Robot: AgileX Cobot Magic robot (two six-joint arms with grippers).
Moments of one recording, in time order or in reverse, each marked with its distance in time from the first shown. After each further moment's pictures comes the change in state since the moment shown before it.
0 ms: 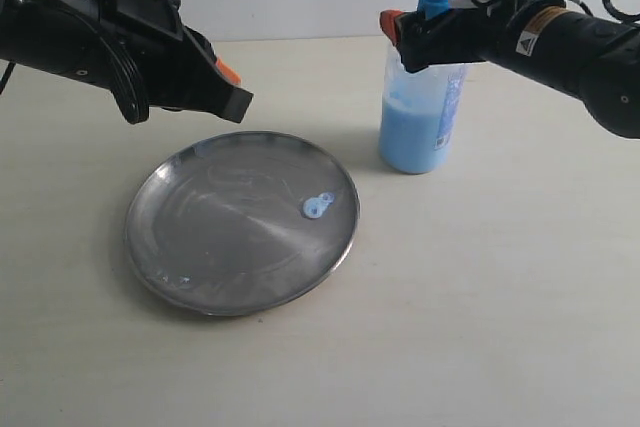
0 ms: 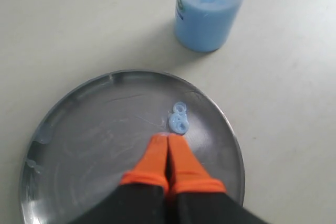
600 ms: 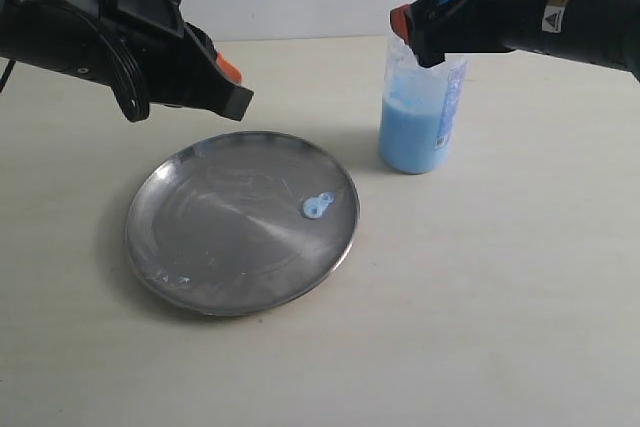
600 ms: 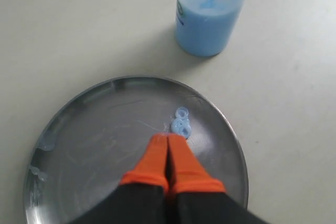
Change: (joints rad) left arm 0.000 0.000 0.000 -0.004 -0.014 0.020; right arm 0.049 -0.193 0.002 -0.106 0.351 0.157
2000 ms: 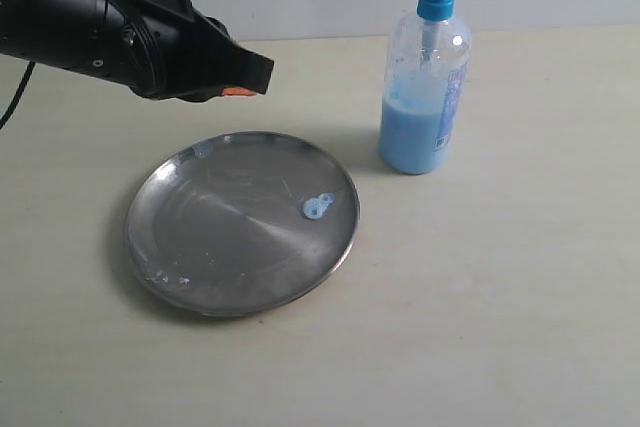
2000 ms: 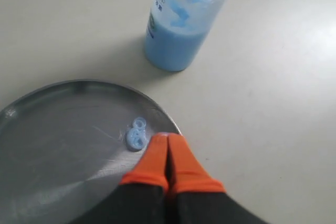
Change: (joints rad) left arm 0.000 0.000 0.000 -0.231 -0.009 0.030; right arm 0.101 -1.125 0.000 0.230 1.105 -0.204
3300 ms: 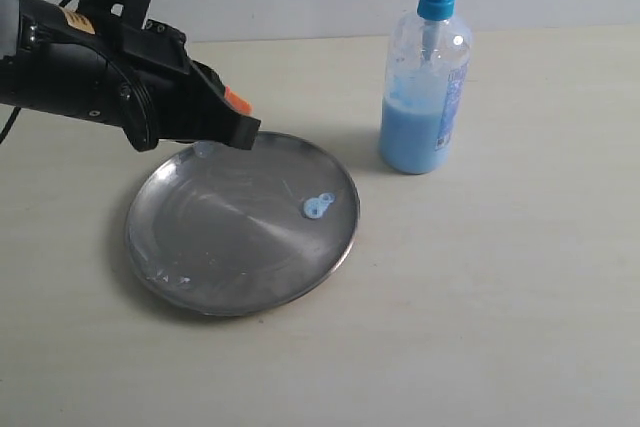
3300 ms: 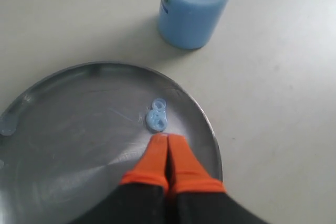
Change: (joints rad) left arm 0.000 0.000 0.104 -0.002 -0.079 0.102; right arm 0.000 -0.079 0.161 0.091 -0.084 -0.226
